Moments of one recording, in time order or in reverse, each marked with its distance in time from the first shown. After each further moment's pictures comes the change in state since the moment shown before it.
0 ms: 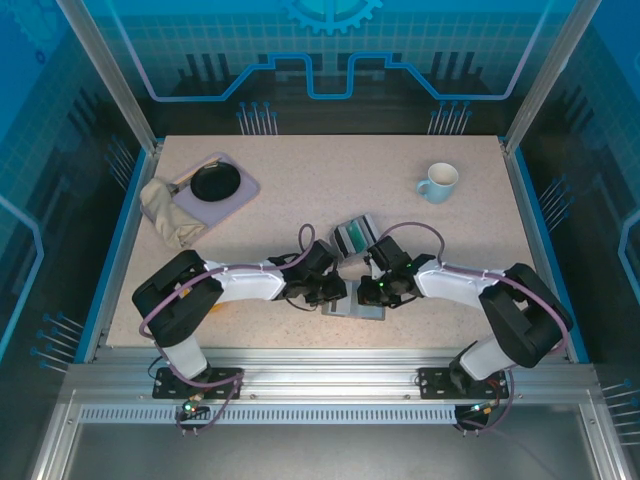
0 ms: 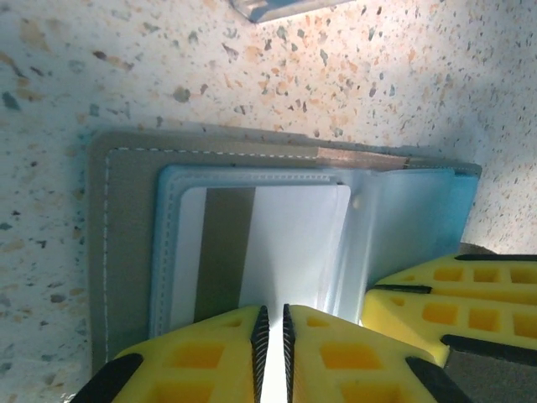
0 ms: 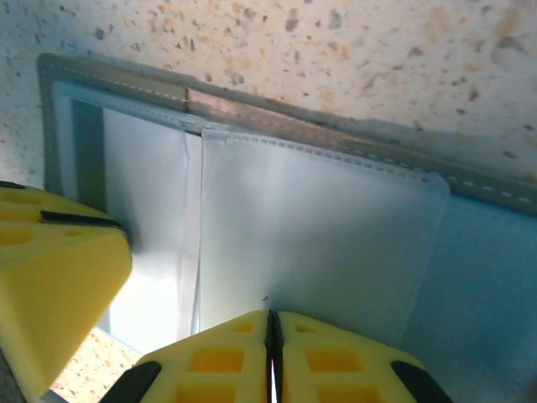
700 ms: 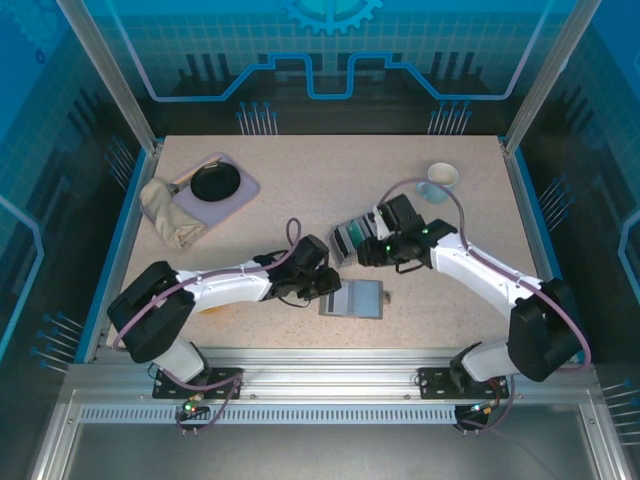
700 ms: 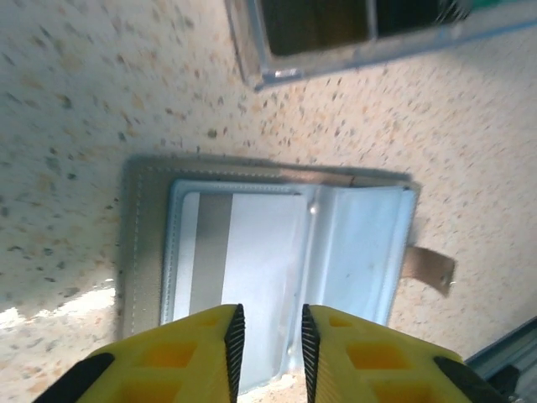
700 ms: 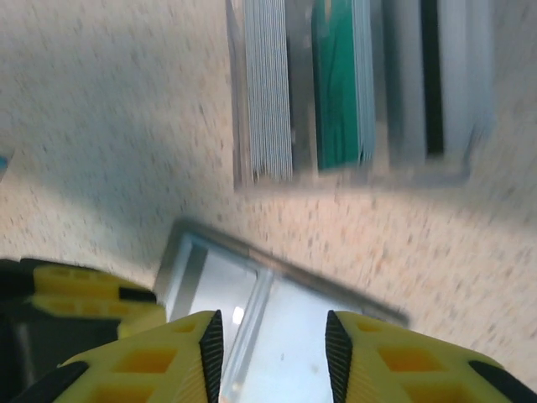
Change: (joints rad) left arm 0.029 -0.164 -0.014 -0.098 -0.085 -0.004; right arm -0.094 -0.064 0.358 -0.253 0.111 -0.249
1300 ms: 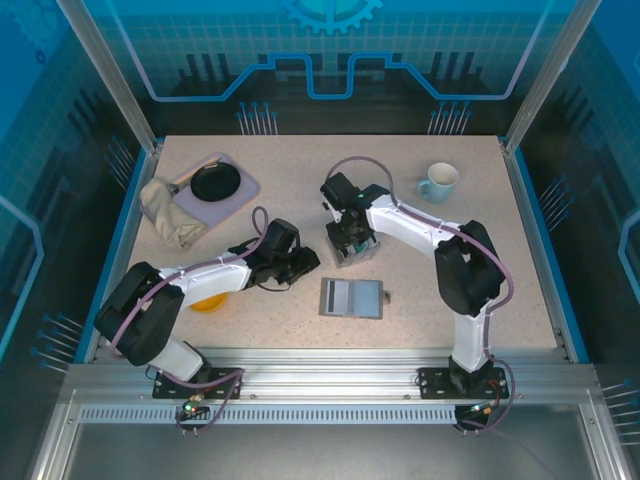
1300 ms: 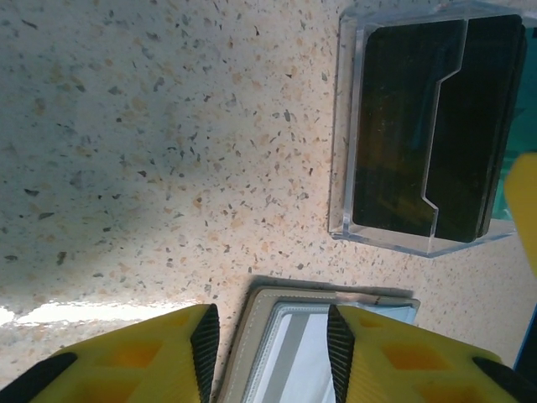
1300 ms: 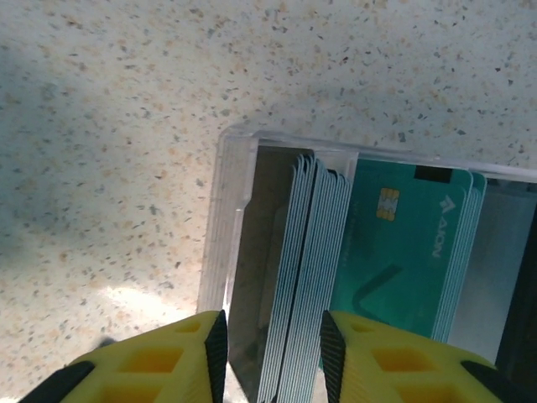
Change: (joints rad) left arm 0.208 -0.034 -0.065 0.058 0.049 -0.040; right arm 0.129 0.517 0.507 -0.213 0.276 -0.191
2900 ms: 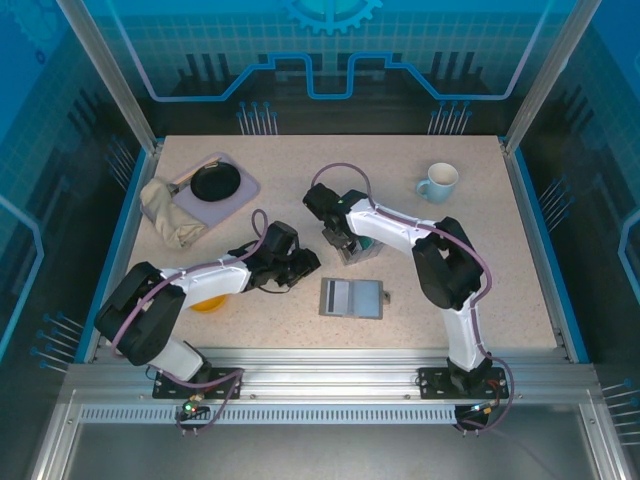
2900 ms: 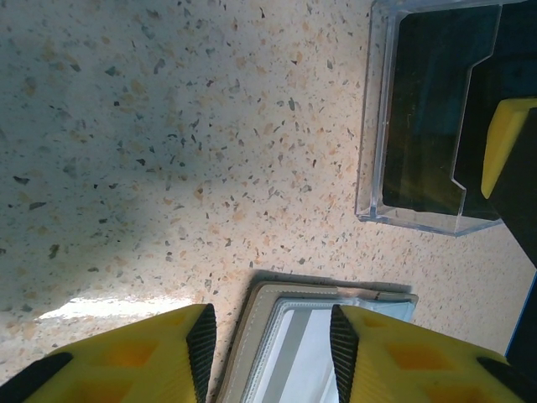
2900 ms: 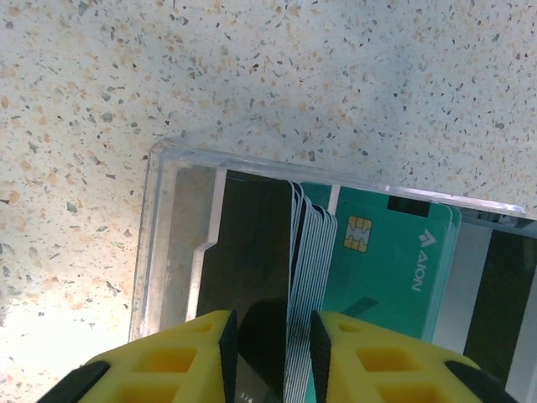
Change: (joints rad) left arm 0.000 0.001 -0.031 0.043 0.018 -0.018; right arm 0.066 0.108 0.074 -0.054 0.311 -0.051
